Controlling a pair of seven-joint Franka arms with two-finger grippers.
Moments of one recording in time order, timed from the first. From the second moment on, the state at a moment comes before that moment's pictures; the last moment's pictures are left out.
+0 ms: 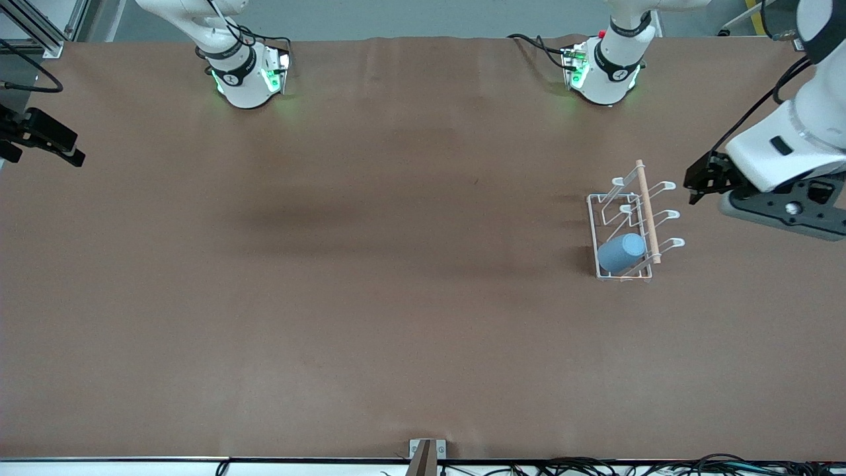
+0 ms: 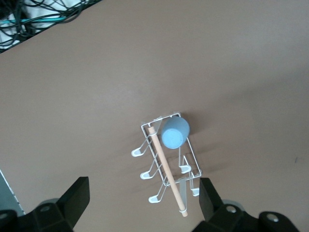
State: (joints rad) left arm -0.08 0.24 -0.14 -1.21 0.16 1.45 0.17; right arm -0.05 0.00 0.04 -1.42 0.00 1.44 0.08
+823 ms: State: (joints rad) left arm -0.03 0.15 -0.14 -1.23 0.05 1.44 0.00; right arm -0.04 0.00 0.02 -1.42 0.00 1.44 0.05
